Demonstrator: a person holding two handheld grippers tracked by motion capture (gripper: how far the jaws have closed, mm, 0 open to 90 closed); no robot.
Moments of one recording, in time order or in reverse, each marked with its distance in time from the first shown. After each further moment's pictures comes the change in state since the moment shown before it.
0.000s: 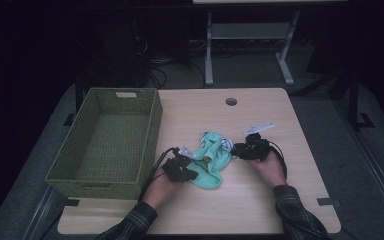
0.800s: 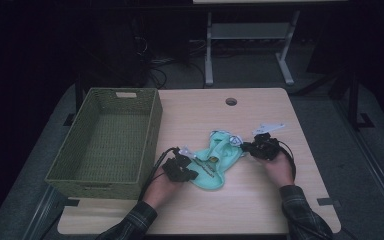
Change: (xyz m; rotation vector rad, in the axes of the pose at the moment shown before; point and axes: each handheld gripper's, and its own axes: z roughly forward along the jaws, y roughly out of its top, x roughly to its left) left arm 0.000 0.001 0.000 0.007 0.000 0.008; right arm -0.008 -0.006 -0.033 -0.037 -0.106 -0.030
